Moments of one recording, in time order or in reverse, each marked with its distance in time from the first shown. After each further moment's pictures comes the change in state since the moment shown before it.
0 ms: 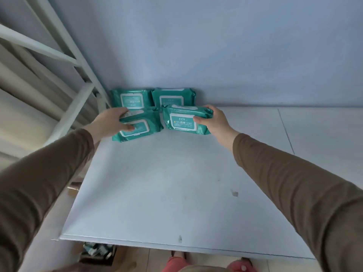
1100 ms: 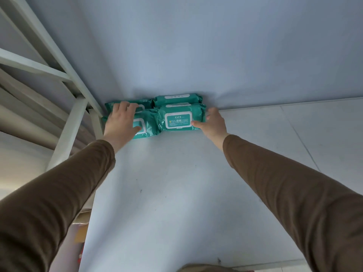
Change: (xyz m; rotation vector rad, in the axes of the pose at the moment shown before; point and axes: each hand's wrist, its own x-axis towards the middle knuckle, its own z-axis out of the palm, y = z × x) left_hand 0.074 -0.020 0.014 0.274 0.309 0.259; right_hand 0.043 0.009 0.058 -0.343 0.291 0.135
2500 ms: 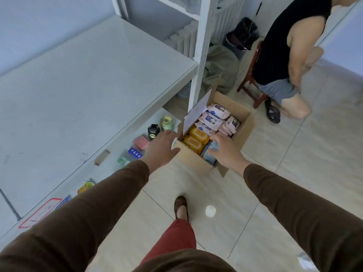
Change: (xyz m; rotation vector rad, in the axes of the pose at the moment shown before) left_hand -0.288 0.963 0.167 -0.370 -0.536 0.888; right_hand -0.426 0.608 -0.669 -0.340 0.185 0.522
